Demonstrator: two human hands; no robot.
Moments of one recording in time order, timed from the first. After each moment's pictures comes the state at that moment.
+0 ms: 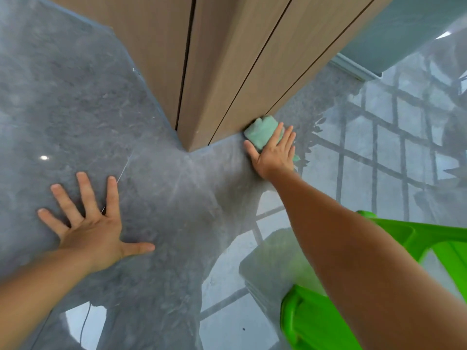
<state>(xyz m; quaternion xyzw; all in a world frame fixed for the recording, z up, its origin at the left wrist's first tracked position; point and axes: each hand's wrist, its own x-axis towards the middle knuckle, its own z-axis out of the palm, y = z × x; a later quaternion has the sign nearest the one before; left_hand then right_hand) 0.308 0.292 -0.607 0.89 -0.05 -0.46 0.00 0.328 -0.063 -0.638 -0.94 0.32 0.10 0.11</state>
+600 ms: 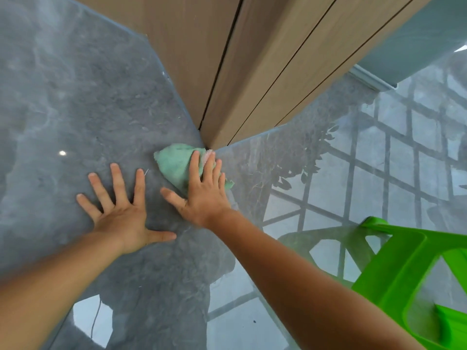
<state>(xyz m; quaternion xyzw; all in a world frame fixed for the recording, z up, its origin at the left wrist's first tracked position) 0.304 0.293 -0.623 0.91 -0.06 -0.41 0.07 0.289 0.126 -0.616 -0.95 0.10 0.20 0.23</state>
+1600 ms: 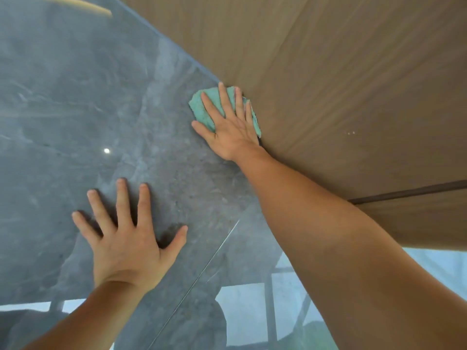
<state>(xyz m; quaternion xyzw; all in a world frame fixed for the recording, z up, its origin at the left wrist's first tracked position) 0.377 0.366 -0.675 0.99 0.09 -0.07 0.07 0.603 0.191 -0.653 -0.99 -0.11 0.09 0.03</state>
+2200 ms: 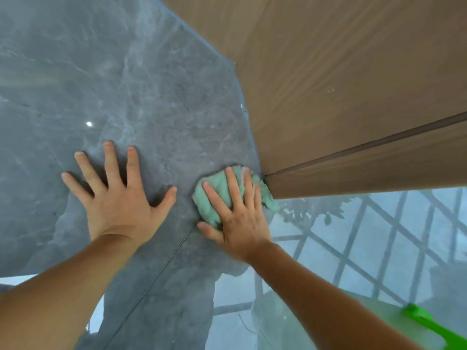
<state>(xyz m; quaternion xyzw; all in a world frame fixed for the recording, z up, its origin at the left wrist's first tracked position) 0.374 0.358 -0.667 0.99 0.10 -0.06 0.07 0.345 0.135 -0.644 -0.98 -0.15 0.11 0.03</state>
